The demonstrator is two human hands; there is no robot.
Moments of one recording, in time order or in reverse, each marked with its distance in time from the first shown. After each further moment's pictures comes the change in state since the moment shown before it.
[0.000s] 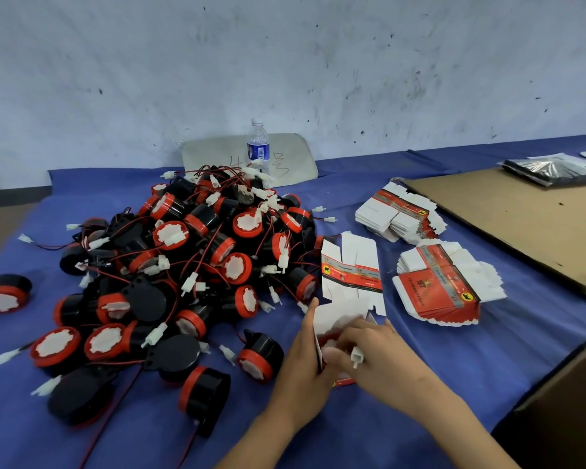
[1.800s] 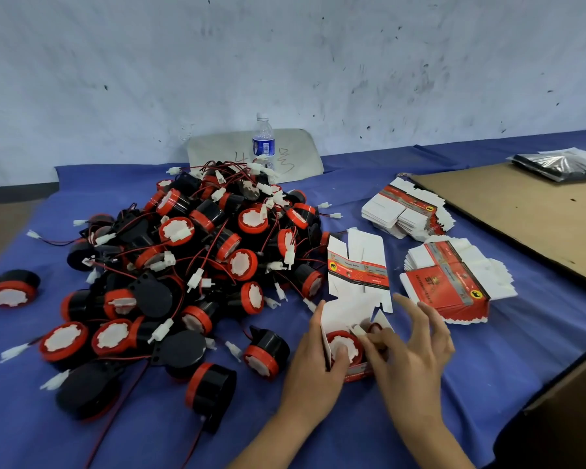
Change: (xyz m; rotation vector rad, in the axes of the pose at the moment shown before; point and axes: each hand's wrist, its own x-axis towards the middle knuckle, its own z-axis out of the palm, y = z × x) left_hand -0.003 0.002 0.008 0.119 0.126 -0.098; right_hand -0.004 0.031 0.055 -0.146 0.982 0.056
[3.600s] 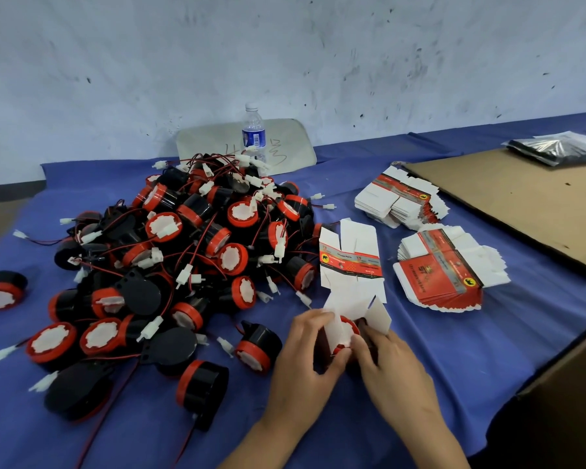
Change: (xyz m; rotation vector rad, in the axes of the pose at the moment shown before) left_hand -0.011 0.005 -0.008 0.078 0.129 0.292; right_hand 0.001 -0.013 -0.019 0.100 -0.749 0.415
